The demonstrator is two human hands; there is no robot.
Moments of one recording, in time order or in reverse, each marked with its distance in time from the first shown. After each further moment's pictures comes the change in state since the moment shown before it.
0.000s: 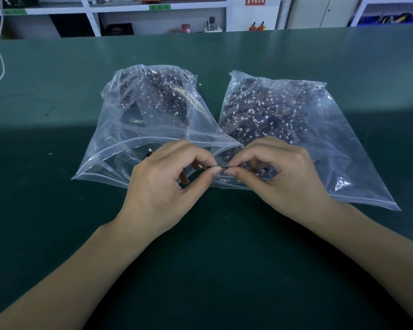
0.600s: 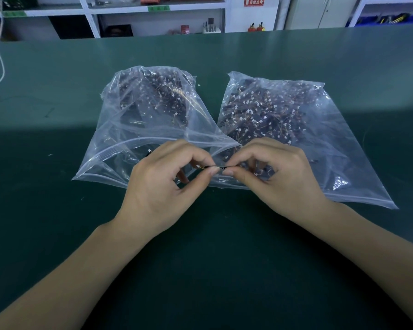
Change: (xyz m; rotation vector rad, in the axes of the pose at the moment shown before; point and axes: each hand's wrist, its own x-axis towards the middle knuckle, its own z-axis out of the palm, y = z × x) left_hand 0.000 0.002 -0.002 -0.033 -0.006 -0.004; right_hand -0.001 0.000 0.002 0.046 0.009 -0.002
